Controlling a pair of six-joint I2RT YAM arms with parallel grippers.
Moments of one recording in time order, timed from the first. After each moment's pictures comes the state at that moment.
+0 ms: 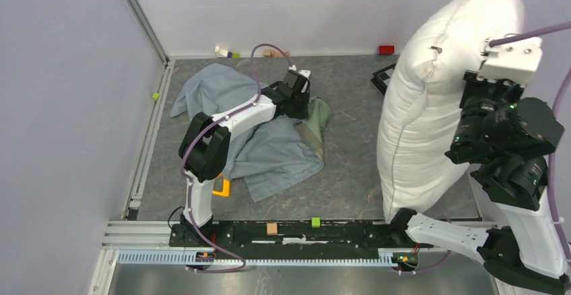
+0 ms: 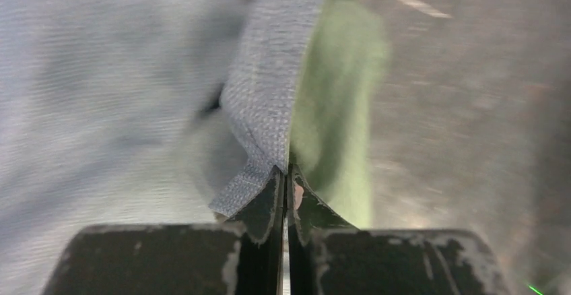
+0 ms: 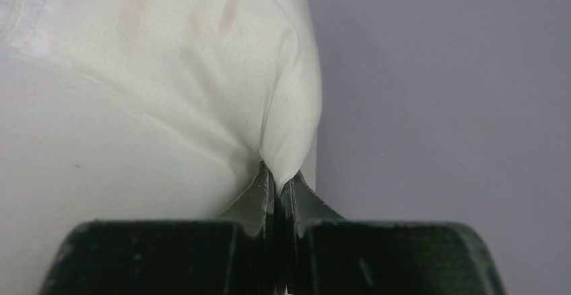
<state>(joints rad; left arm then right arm) -0.65 2.03 1.58 -0.42 -0.01 -0.39 0.86 0.95 1.73 -0.50 1.35 -0.54</state>
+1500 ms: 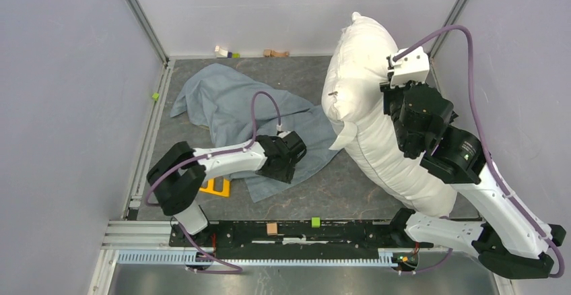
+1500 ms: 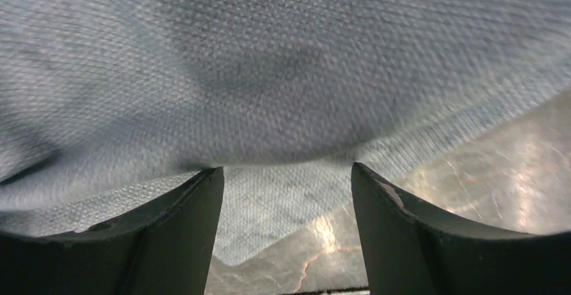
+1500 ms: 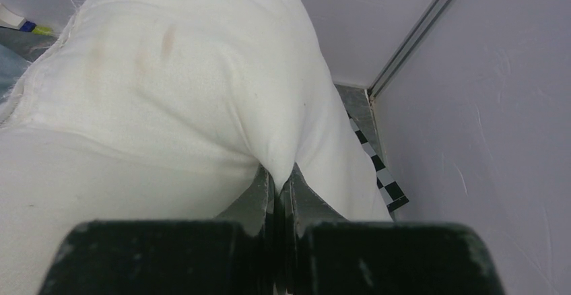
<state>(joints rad) -0.94 1.62 1.02 -0.70 -0.25 -0.62 0.86 1.00 1.49 -0.64 0.89 -0.11</state>
